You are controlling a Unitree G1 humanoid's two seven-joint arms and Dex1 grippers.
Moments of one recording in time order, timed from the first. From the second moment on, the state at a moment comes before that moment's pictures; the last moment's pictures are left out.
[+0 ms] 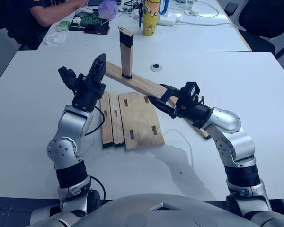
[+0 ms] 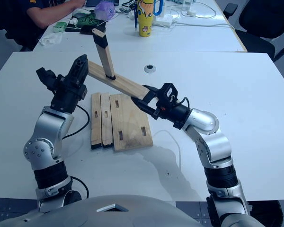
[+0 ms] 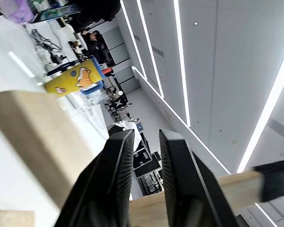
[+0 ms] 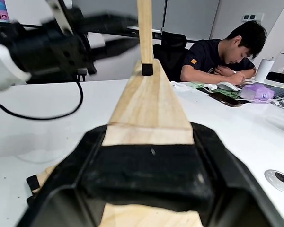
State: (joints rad) left arm -0.18 0.02 0.29 -0.40 -1.42 0.56 0.12; right arm -0.17 -0.39 0.11 -0.38 0.36 0.37 0.73
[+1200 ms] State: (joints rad) left arm -0.13 0.02 0.27 -0.33 -1.54 0.54 0.03; right arm -0.24 -0.37 0.09 -0.38 0.39 0.34 0.71
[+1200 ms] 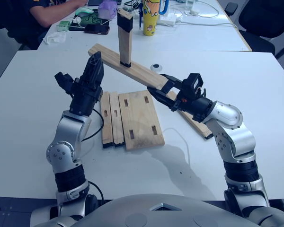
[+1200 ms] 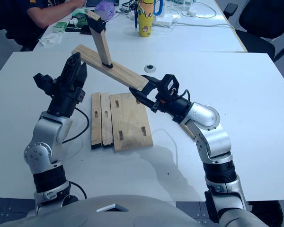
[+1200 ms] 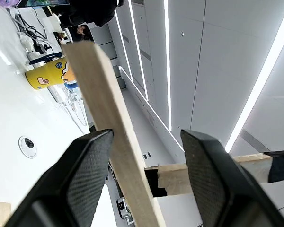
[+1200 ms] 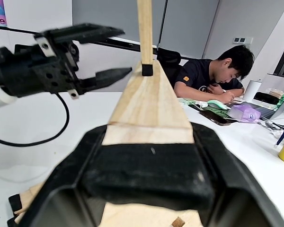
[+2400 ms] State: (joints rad) left arm -0.14 0.03 0.30 -0.32 -1.51 0.47 0.03; right arm -0.23 -0.43 0.14 -0.37 0.40 0.31 0.81
